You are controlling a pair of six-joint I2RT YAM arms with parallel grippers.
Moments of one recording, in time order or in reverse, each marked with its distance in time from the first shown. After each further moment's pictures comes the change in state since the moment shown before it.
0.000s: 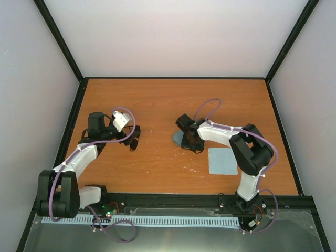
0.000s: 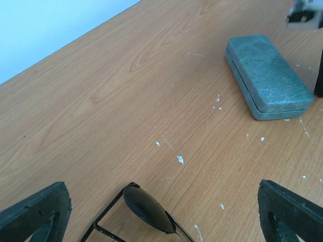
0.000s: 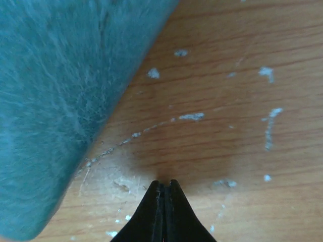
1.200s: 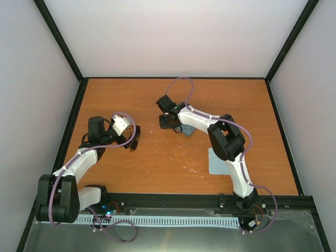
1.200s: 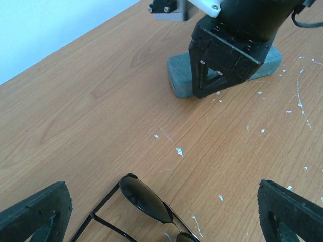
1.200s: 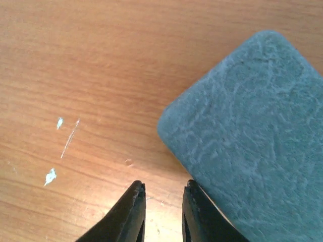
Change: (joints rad) left arm 0.000 -0.045 -0.072 0.051 -0.018 0.004; right arm 0.031 0.399 0.566 0.081 -0.014 -0.380
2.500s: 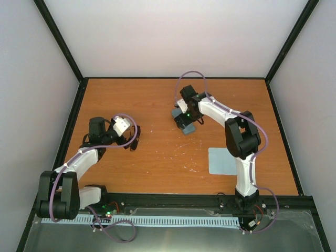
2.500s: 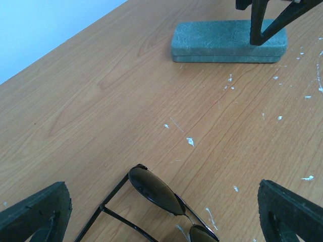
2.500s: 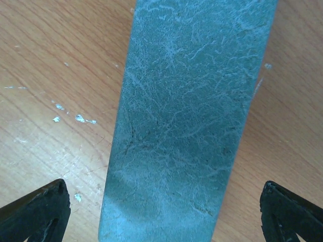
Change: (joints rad) left arm 0.000 0.033 -0.020 0.043 -0.042 0.044; right arm -0.221 -0.127 -0.063 -0.182 -0.147 -0.721
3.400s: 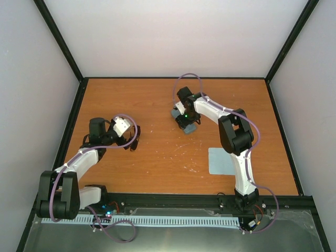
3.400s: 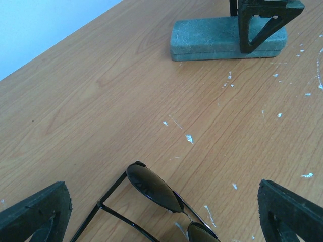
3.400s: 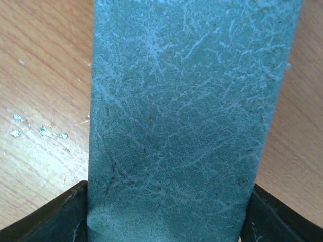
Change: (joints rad) left arm 0.000 0.000 -0.010 0.005 -0.003 0.000; right arm 0.011 0.121 0.087 -0.045 0.046 -0.002
